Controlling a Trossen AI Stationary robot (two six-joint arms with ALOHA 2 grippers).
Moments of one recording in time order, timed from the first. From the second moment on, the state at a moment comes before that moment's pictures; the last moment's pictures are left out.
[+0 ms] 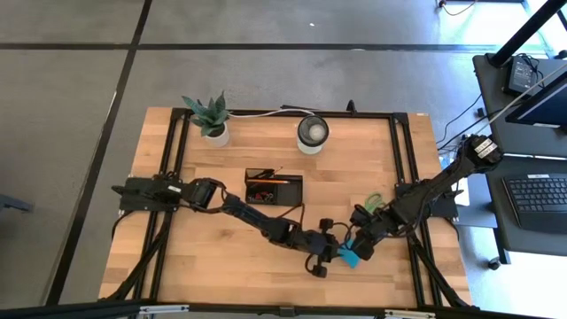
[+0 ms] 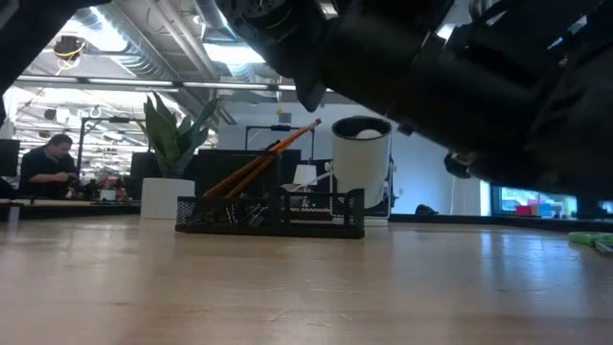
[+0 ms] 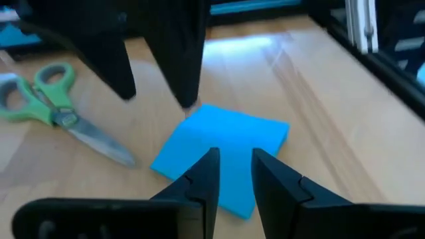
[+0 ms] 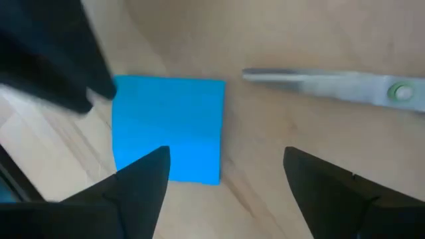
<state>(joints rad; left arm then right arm) -0.32 2.46 1.75 0.27 -0.19 -0.02 0.62 1.34 0.68 -0.60 0.00 1.28</state>
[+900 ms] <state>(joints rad) -0.29 2.52 1.75 0.29 -0.13 -0.06 0.61 1.33 0.50 -0.30 -0.03 1.35</state>
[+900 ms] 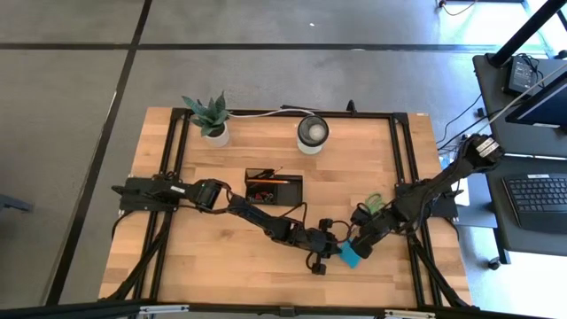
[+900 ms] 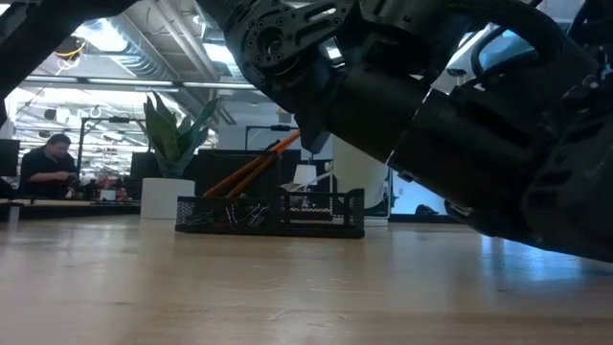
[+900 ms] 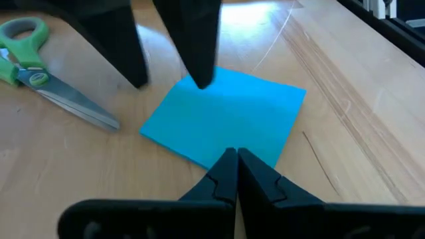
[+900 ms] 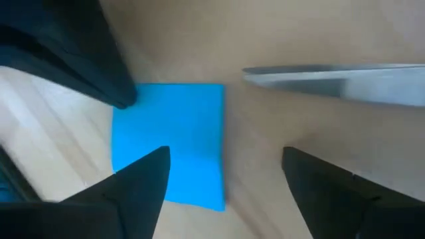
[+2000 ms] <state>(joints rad) -0.29 2.52 1.75 0.27 -0.16 -0.06 0.61 1.29 0.39 0.04 -0.08 1.34</state>
